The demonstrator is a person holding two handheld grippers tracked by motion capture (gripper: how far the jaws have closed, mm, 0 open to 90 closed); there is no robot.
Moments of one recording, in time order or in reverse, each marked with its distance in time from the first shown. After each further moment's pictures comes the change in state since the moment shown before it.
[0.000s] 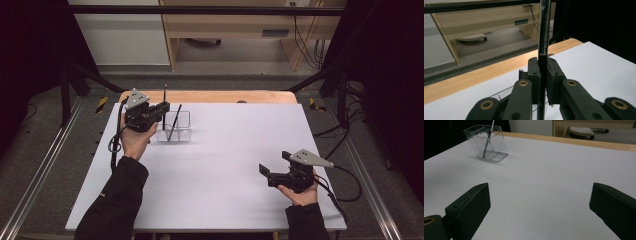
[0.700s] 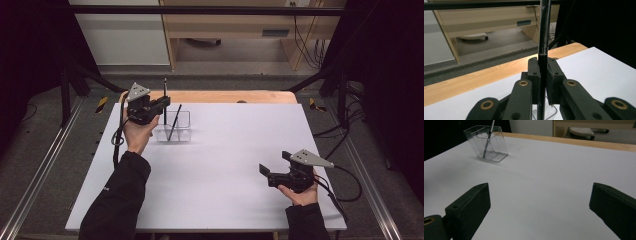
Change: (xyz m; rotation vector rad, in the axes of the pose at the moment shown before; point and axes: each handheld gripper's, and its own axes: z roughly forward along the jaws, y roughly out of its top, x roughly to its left) left arm 0.016 0.003 0.020 -0.005 0.016 -0.054; right arm -0.001 -0.001 0.000 -0.002 0.003 0.000
